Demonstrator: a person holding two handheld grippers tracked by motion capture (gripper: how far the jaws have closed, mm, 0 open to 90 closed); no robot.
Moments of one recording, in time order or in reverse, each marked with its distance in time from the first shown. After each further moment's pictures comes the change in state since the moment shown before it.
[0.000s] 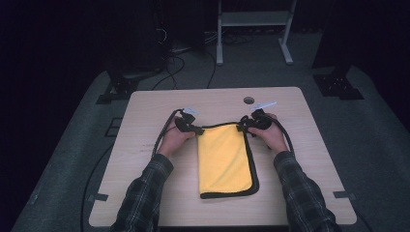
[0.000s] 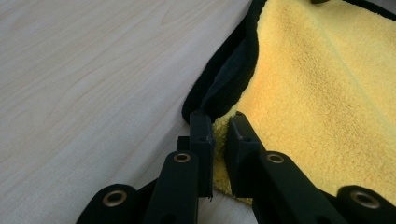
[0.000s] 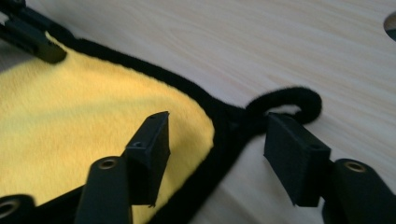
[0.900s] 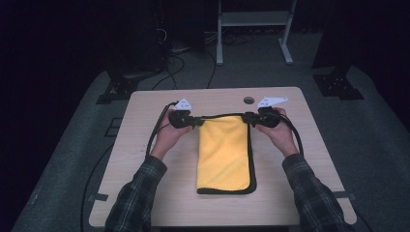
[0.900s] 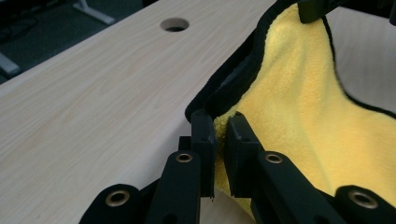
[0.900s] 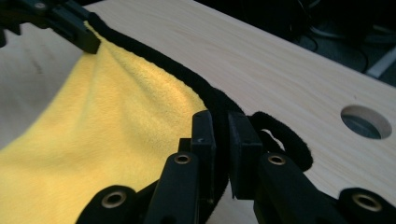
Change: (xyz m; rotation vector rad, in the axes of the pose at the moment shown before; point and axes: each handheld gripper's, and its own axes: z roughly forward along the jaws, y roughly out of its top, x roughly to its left) left arm -0.030 0.014 -0.062 -0.248 0.015 0.102; right arm 0.042 0.021 -0.074 -0.150 -0.010 -0.193
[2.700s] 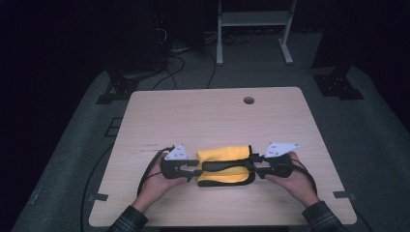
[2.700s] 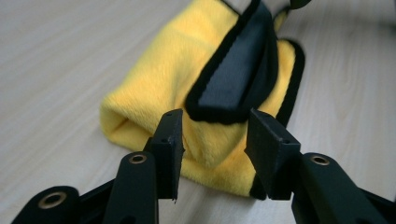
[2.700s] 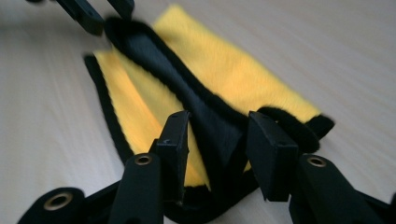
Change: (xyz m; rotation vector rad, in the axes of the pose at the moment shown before) left arm -0.108 -0.067 -0.056 0.053 -0.129 -0.004; right arm 0.093 -0.078 -0.069 0.048 0.144 -0.071
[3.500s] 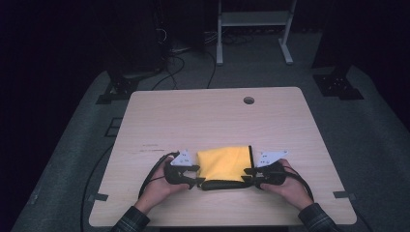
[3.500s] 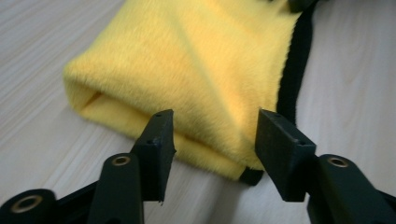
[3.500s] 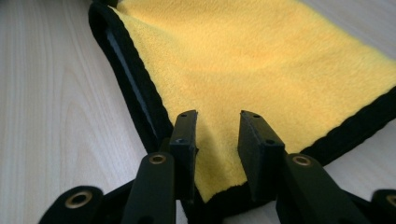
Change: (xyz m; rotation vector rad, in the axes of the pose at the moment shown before) left arm -0.009 -0.014 0.018 0.146 -0.004 0.063; right arm 0.016 -0.021 0.027 0.134 0.073 -0.026
